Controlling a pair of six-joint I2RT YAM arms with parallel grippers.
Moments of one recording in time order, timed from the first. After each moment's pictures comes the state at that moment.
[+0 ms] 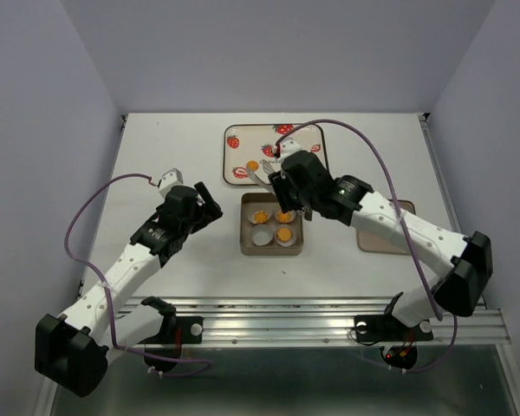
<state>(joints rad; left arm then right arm) -0.46 0.95 0.70 -0.42 -0.29 -0.80 0.89 1.41 1.36 -0.64 0.32 0.20</state>
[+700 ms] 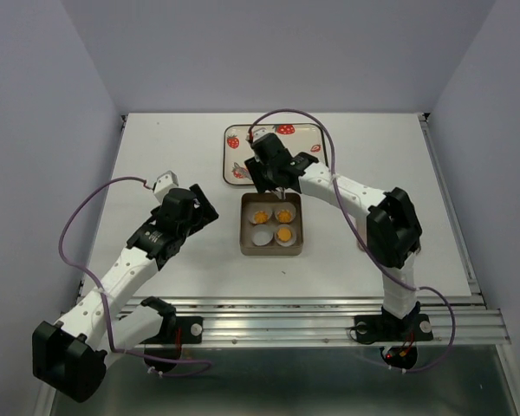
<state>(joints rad) -0.46 0.92 0.70 -0.48 -0.34 -0.81 0.75 1.97 1.70 -0.52 0.26 0.15</state>
